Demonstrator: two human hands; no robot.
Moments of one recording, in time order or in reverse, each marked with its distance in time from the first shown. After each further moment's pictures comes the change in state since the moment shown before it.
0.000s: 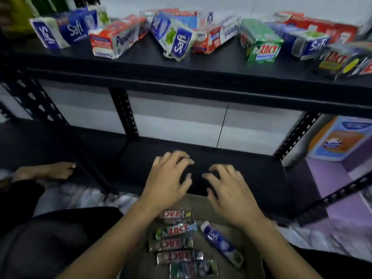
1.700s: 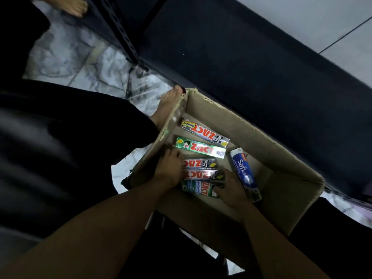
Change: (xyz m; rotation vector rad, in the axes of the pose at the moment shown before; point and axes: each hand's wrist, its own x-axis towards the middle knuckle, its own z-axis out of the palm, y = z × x) left_hand -0.225 -0.057 0.236 -0.065 -0.885 -0.819; right_hand -0.102 -0.011 0.283 0.587 -1.000 0.551
